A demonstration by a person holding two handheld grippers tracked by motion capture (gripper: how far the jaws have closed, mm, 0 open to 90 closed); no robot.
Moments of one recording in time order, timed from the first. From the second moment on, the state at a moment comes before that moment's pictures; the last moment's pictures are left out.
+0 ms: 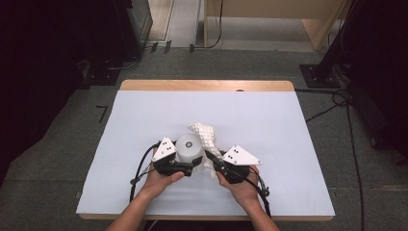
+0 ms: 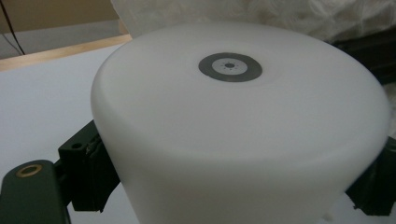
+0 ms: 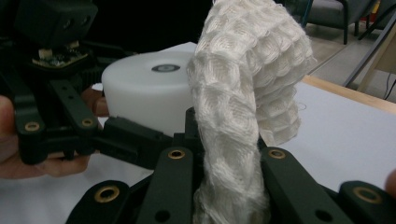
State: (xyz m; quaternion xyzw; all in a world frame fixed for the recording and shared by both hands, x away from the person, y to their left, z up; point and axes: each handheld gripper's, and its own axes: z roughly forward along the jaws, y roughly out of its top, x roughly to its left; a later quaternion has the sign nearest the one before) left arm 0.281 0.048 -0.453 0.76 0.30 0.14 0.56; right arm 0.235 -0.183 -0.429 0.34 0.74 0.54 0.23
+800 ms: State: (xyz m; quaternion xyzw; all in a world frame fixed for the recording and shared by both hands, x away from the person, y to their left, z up) left arm 0.289 0.052 -0.451 0.75 0.32 0.21 0.54; right arm 0.248 -0.195 -0.441 0.39 0.74 0.50 0.19
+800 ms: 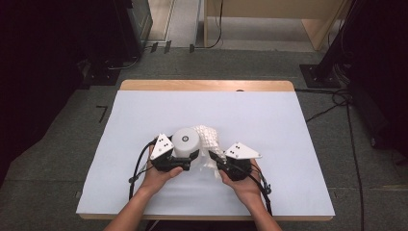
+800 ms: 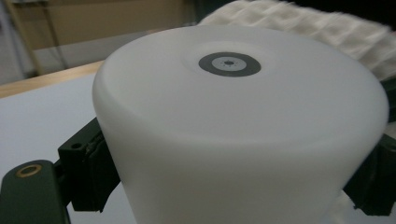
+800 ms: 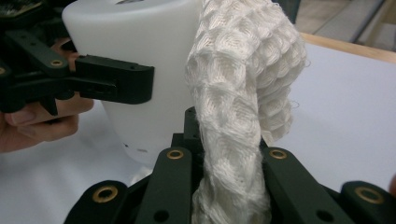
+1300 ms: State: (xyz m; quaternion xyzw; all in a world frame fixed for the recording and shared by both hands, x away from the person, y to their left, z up) left arm 0.288 0.059 -0.469 0.76 0.33 0.25 0.50; right arm 0.252 -0.218 -0.445 0.43 0.72 0.50 0.21
